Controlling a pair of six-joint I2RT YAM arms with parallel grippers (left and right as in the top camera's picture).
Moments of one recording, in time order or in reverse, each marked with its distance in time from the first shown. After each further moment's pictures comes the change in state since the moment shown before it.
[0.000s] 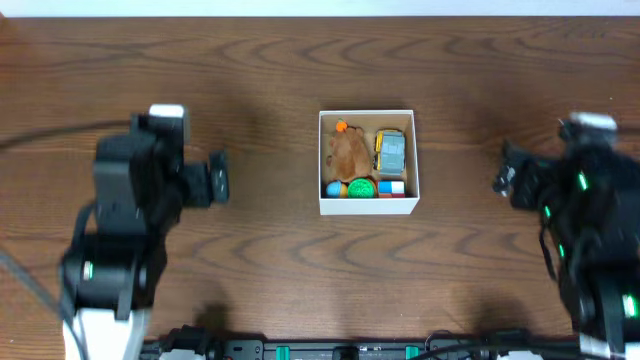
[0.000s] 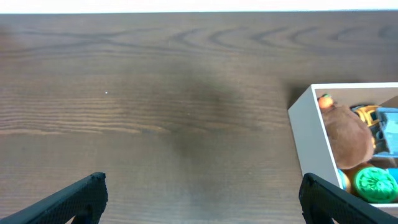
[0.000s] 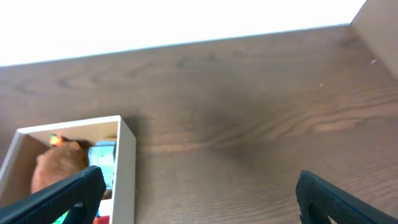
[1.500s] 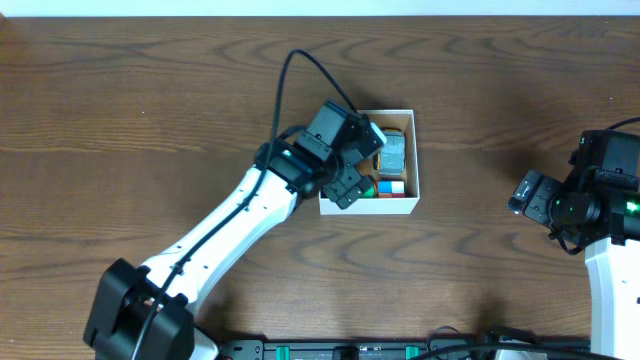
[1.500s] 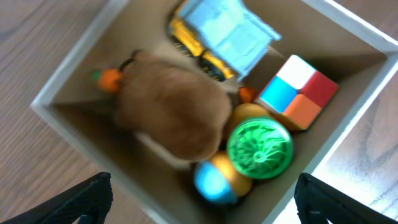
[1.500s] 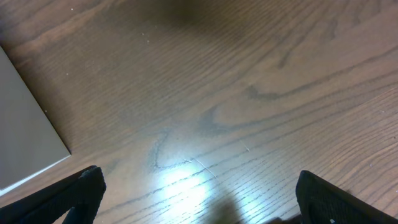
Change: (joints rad) left arm -0.550 0.734 0.181 0.184 0.082 0.321; right arm -0.267 0.361 0.045 -0.380 -0.039 0.145
